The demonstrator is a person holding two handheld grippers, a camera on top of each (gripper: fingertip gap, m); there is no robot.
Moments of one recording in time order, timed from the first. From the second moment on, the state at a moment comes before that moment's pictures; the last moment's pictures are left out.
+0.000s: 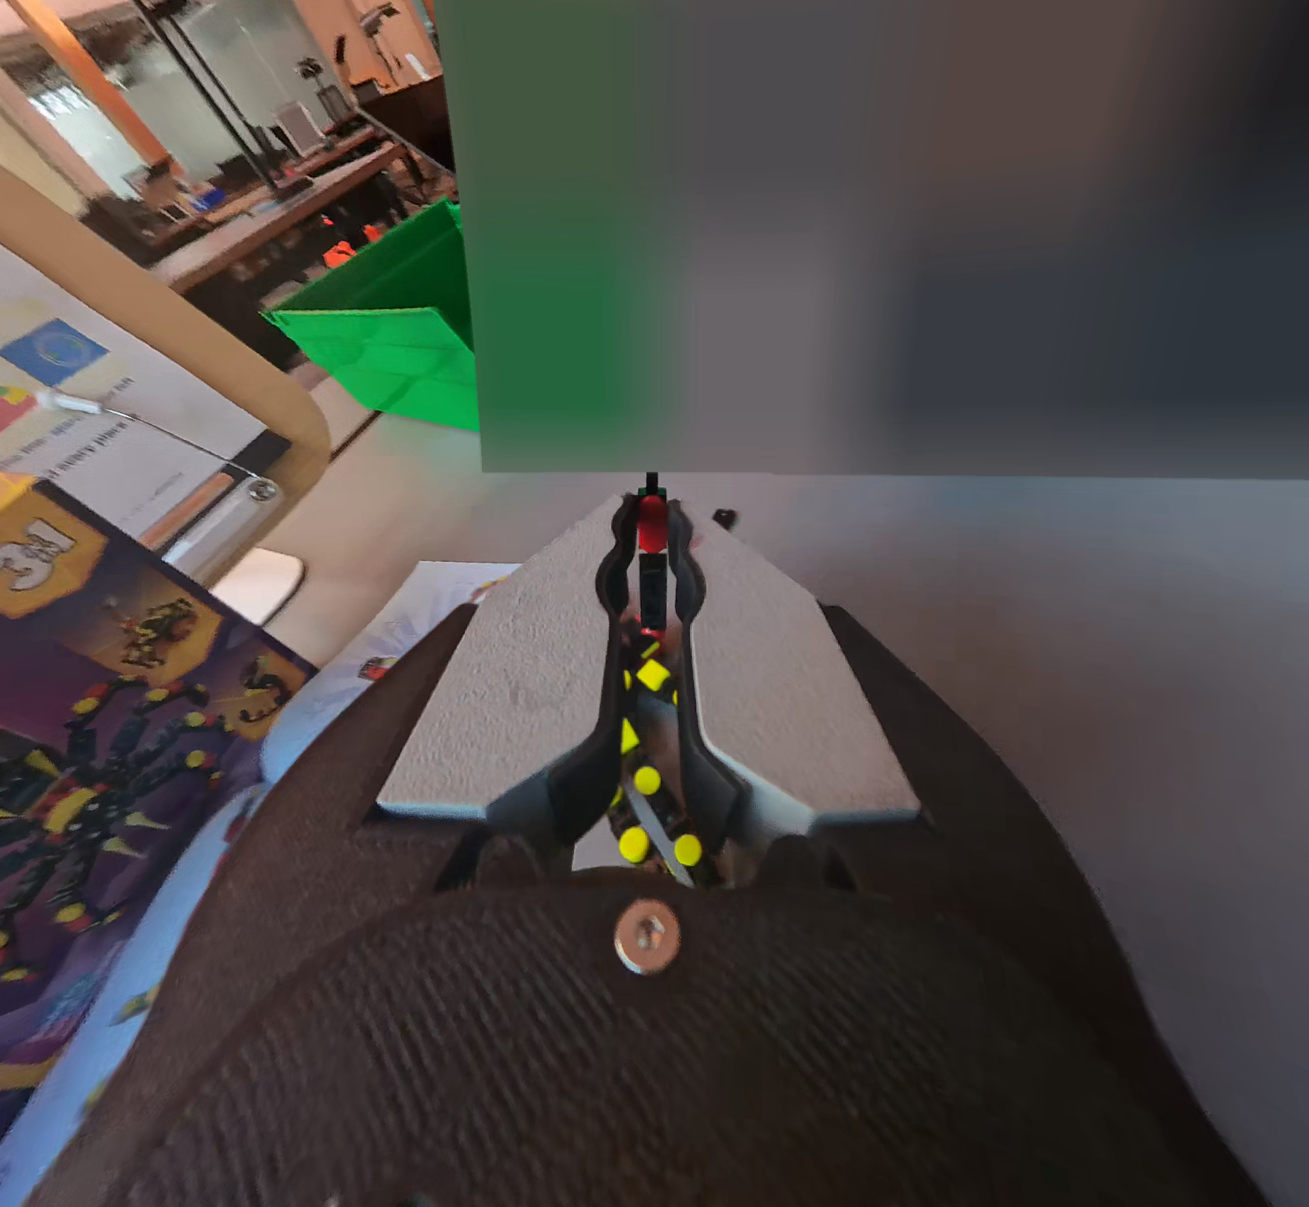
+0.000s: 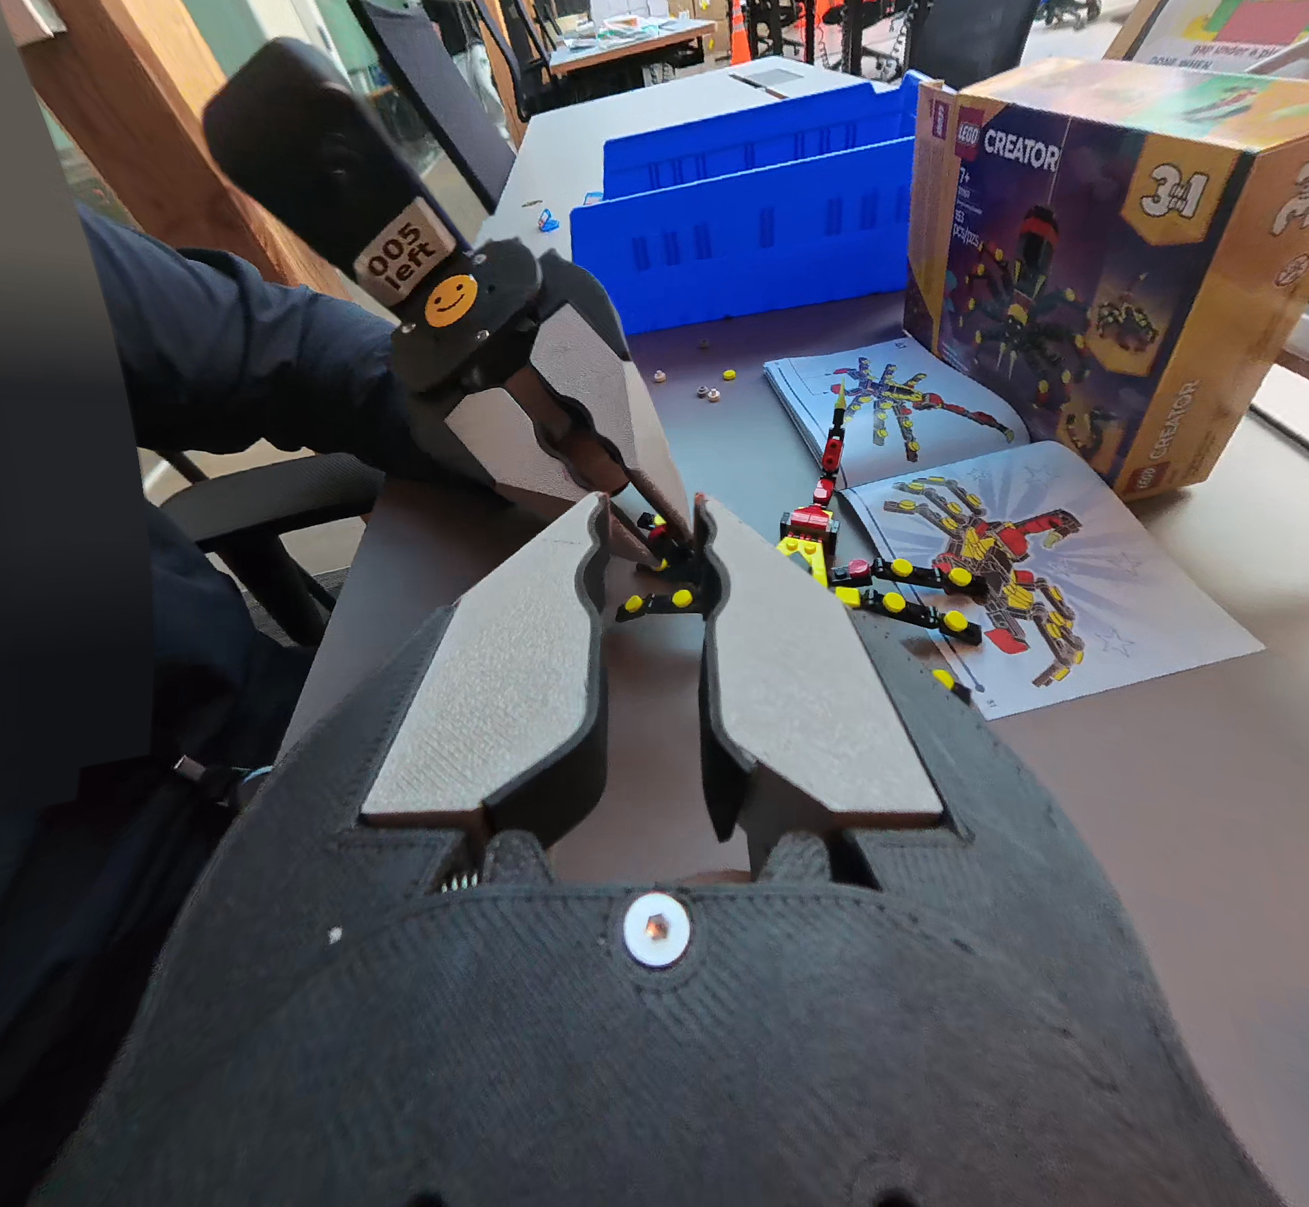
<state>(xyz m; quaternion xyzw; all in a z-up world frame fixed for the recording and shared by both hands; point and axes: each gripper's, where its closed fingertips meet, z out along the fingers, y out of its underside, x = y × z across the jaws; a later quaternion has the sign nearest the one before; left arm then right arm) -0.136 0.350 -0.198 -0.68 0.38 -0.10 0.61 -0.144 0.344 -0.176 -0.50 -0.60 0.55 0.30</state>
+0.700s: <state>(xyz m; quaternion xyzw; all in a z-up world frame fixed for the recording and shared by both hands) -0.136 0.350 -0.185 -0.62 0.42 0.04 0.66 -0.150 0.346 -0.181 -0.53 -0.53 0.62 0.22</state>
